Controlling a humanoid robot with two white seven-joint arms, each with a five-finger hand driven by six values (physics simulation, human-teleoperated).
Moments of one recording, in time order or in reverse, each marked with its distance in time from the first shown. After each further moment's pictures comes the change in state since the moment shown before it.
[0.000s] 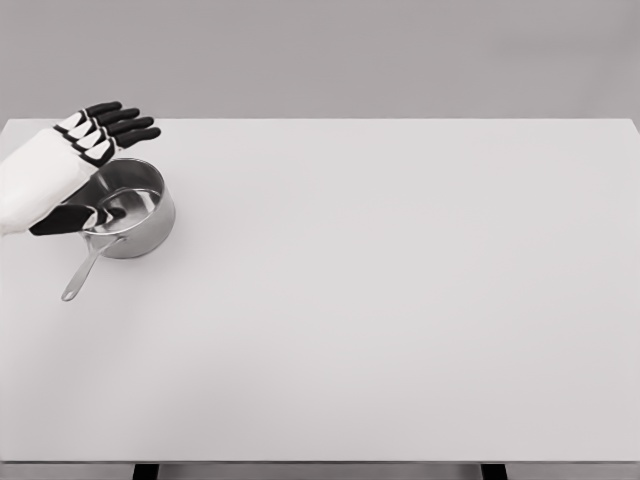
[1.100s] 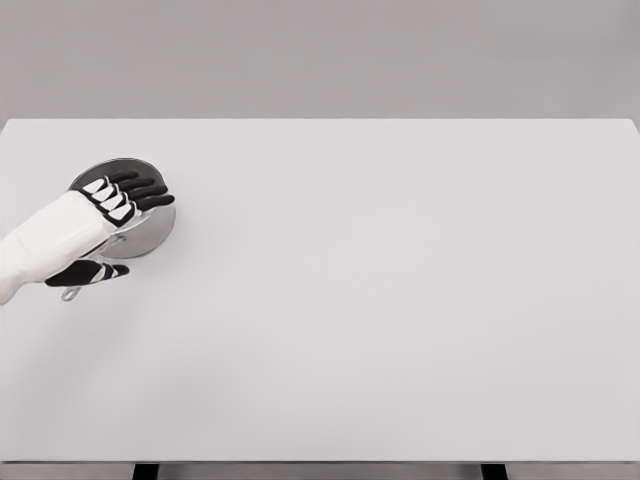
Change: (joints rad) left arm 0.137 0.009 0.005 0.000 -0.055 0.000 -0.056; right arm 0.002 0.000 0.000 0.000 0.000 0.001 0.000
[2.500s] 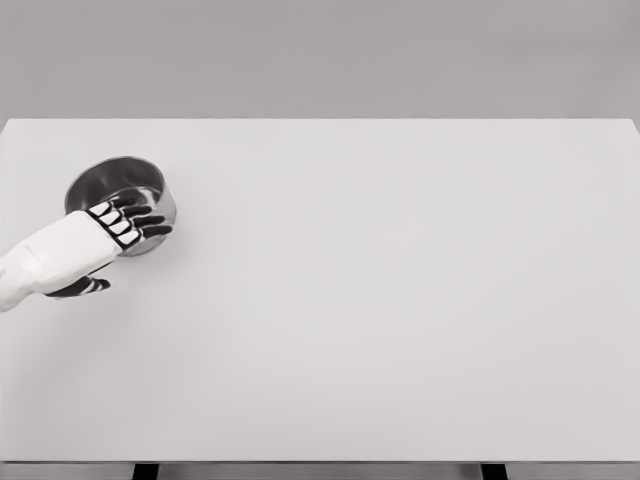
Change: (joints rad) left arm -0.032 0.058 -0.070 0.074 -0.217 0.000 0.000; right arm 0.000 0.000 0.000 0.000 0.000 0.000 0.000
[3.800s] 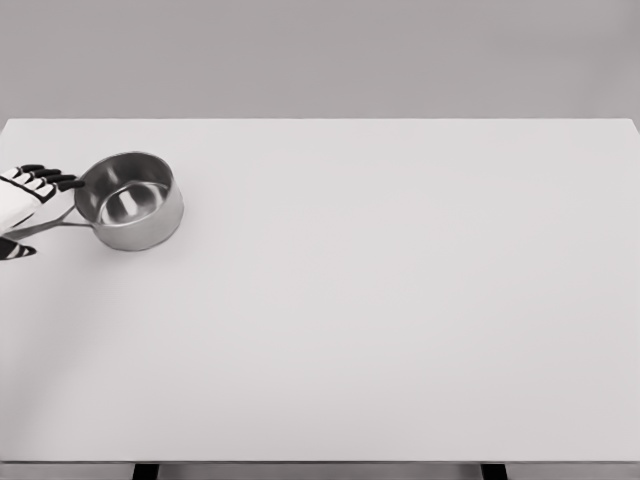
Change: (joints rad) left arm -0.164 0.022 0.021 0.364 0.013 0.000 0.003; right arm 0.002 0.000 0.000 0.000 0.000 0.000 0.000
